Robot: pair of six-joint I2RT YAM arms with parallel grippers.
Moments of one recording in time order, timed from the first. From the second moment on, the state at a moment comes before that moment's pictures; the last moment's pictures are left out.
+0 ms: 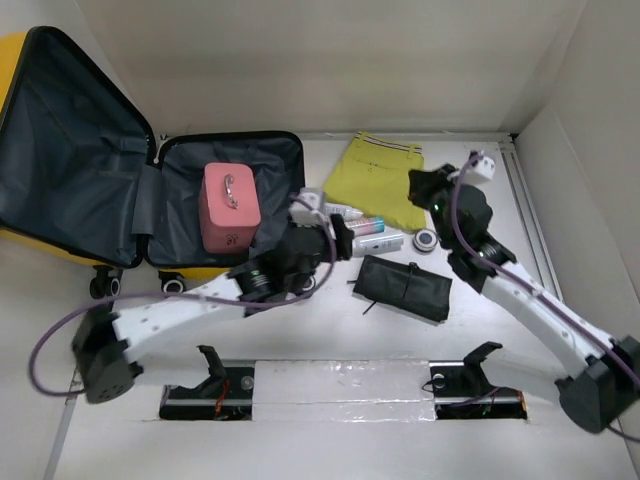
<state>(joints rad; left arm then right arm) -1.05 1.08 0.90 -0.04 -0.59 -0.58 0.55 1.16 0.98 0.21 0.44 0.64</state>
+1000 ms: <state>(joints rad) -1.00 1.79 0.97 0.13 -0.13 -0.49 0.32 0.75 0.56 0.01 0.14 0.57</state>
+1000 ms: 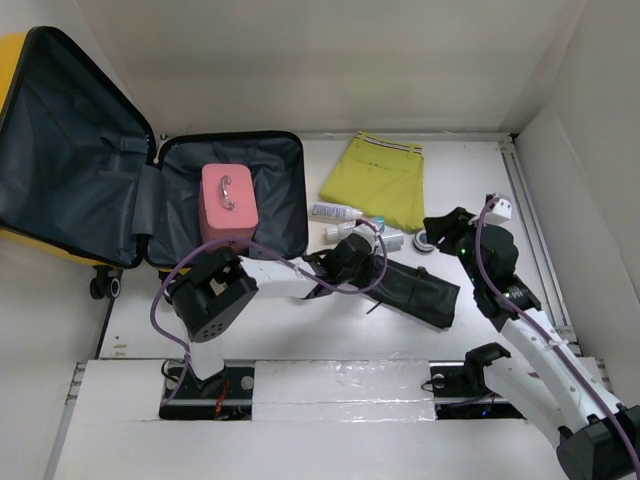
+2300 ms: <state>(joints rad) -0.57 1.06 0.98 -0.13 -0.38 -0.55 0.53 0.96 0.60 -0.08 0.06 0.51</state>
